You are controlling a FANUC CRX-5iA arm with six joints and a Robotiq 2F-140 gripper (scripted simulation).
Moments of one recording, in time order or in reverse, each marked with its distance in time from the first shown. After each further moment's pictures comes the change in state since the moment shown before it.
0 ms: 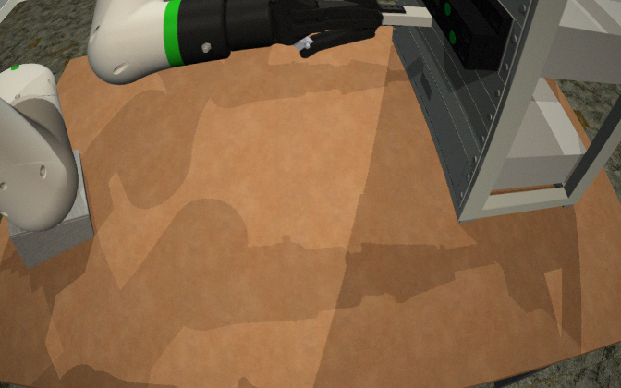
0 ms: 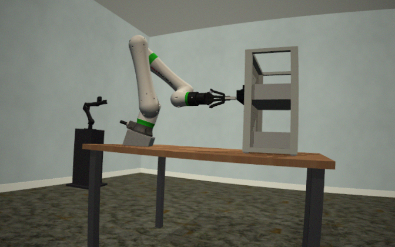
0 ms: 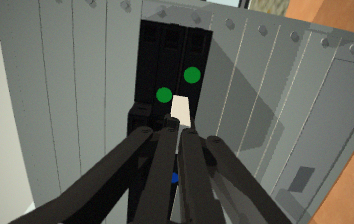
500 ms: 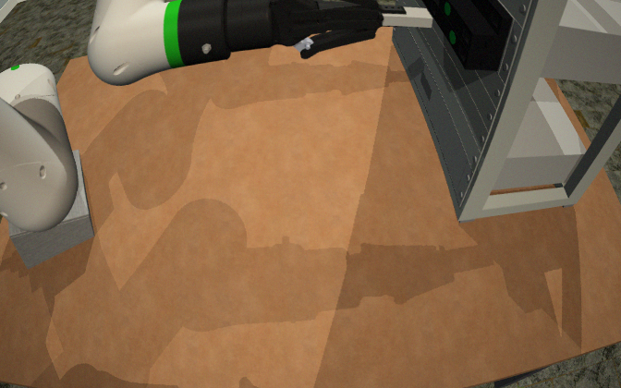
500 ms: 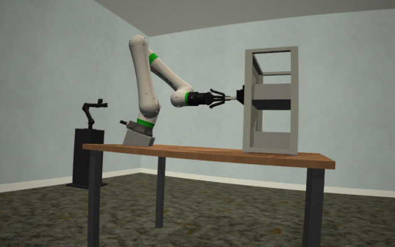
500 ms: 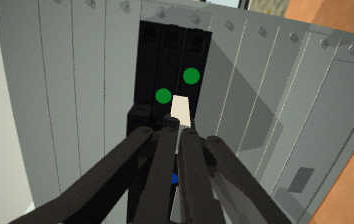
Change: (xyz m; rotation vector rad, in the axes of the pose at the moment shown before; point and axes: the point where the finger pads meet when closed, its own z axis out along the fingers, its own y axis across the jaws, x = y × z) arm 0.001 0.001 0.000 0.000 0.000 0.000
